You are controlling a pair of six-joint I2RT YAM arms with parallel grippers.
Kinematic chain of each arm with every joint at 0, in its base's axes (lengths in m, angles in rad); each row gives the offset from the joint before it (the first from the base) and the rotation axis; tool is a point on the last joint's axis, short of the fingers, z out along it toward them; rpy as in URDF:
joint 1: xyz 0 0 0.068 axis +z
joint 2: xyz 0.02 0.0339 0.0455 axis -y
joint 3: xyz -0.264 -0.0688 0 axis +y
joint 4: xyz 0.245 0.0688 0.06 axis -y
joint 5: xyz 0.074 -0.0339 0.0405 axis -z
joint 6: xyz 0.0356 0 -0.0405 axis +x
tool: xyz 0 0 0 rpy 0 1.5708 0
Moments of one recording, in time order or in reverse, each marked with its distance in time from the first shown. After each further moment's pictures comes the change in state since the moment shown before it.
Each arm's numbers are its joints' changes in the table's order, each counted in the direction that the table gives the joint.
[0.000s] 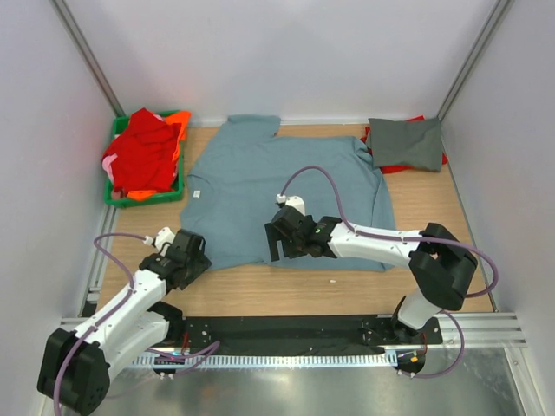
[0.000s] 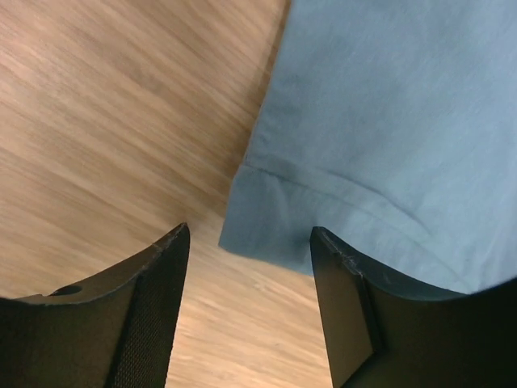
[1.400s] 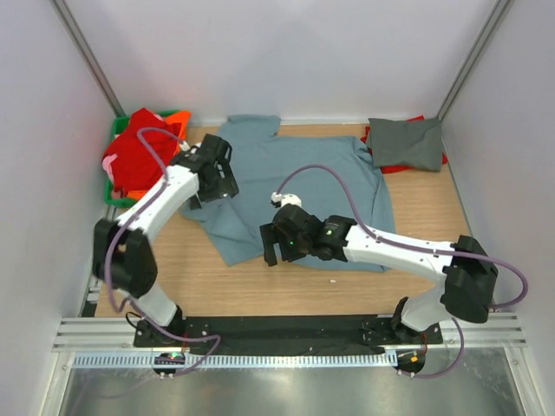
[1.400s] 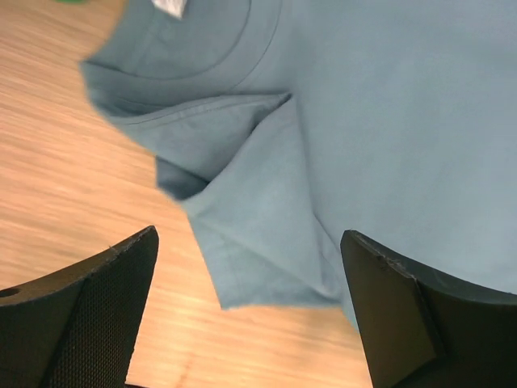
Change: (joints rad) left arm 0.027 -0.827 -1.003 -0.241 0.045 0.383; right arm 0.064 0.167 -0.060 -0.129 -0.076 -0.013
